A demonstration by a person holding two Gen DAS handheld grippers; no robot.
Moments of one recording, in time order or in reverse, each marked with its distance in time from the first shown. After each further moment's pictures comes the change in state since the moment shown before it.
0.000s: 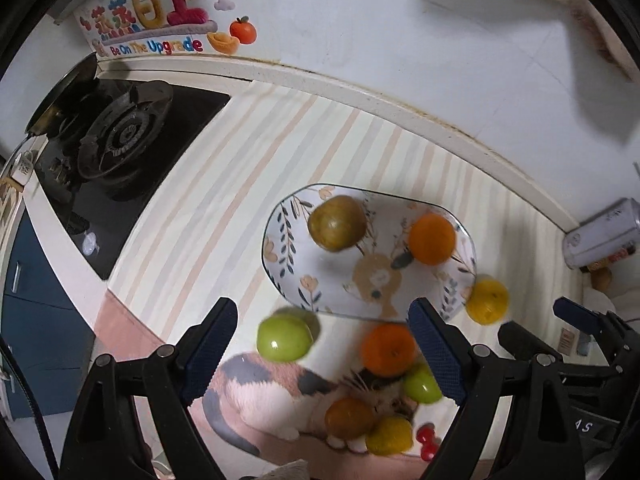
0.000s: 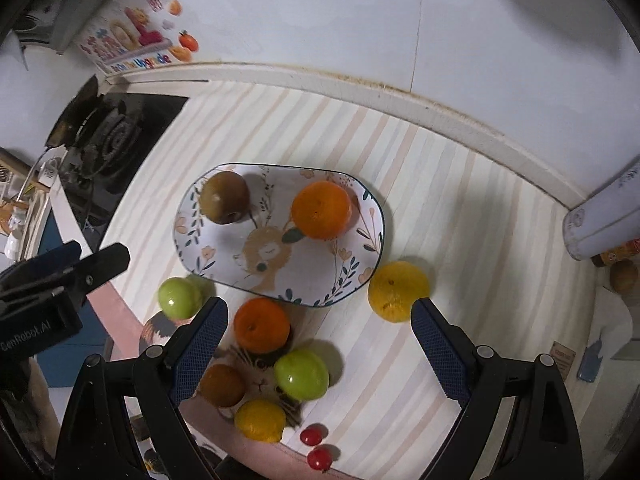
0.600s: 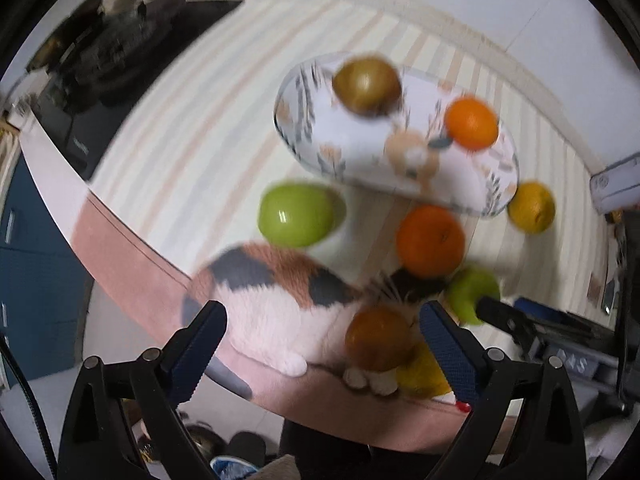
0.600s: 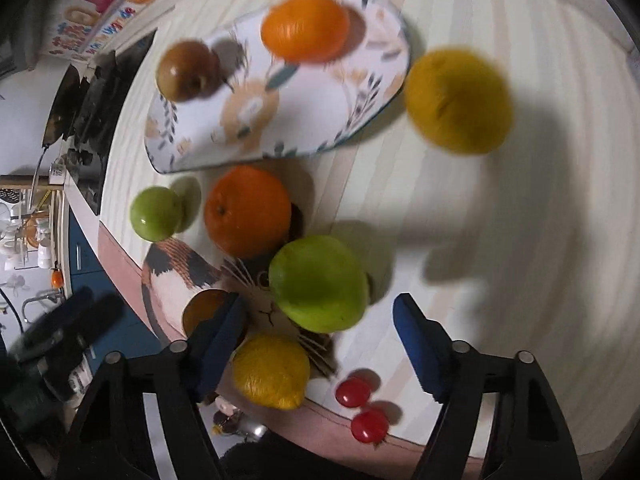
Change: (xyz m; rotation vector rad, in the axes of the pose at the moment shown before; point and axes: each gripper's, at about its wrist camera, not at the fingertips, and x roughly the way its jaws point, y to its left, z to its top) left arm 0.065 0.014 -0.090 -0.043 0.201 0.028; right arm 0.119 -0.019 -0.082 0.181 0.302 0.206
